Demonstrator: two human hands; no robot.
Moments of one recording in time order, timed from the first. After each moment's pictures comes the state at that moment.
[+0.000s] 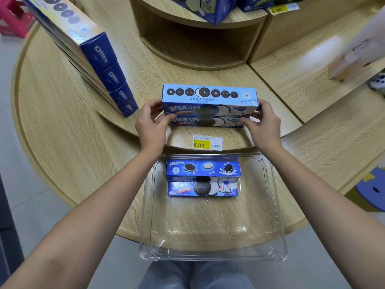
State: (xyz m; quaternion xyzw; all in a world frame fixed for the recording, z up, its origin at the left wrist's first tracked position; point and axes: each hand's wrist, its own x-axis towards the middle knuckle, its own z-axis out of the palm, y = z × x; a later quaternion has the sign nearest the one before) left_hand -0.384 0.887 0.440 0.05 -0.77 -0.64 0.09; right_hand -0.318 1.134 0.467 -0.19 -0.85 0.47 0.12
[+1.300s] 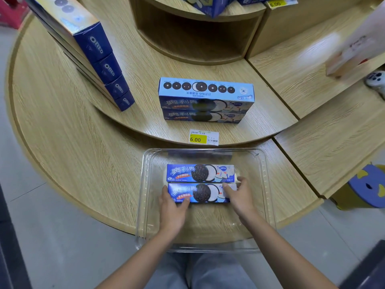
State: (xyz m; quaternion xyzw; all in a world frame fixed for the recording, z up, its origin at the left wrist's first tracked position) left_hand -0.190 0.887 0.375 0.22 -0.81 -0.47 -0.26; right_hand -0.178 1.072 0.369 -0.45 -0.73 0.49 -0.13
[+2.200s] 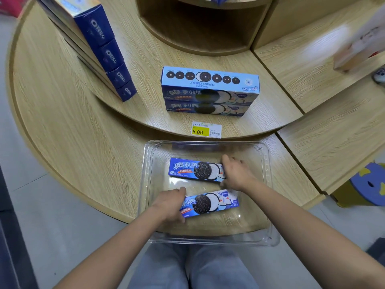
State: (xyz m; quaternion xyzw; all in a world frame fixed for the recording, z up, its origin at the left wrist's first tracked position) left_hand -0.219 0.870 0.376 -0.25 -0.86 0.01 -0.44; right_hand -0.233 1.093 0.378 -0.03 -0.94 0.07 -0.32
